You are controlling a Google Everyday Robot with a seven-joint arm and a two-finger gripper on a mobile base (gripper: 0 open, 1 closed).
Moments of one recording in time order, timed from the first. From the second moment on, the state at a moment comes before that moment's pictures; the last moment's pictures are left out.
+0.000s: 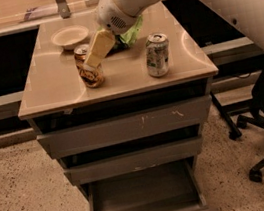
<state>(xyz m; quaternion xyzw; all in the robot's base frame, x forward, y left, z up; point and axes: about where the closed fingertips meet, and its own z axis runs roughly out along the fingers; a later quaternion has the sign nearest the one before) 0.655 0.062 0.949 -0.62 0.67 0.15 0.38</state>
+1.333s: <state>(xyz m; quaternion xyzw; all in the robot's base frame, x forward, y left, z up) 0.684 0.086 0.902 -0.63 0.67 0.17 0.35</state>
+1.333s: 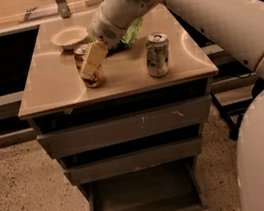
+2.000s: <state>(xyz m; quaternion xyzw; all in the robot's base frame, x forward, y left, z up) 0.691 0.100 0.889 -0.62 0.68 0.18 0.35</state>
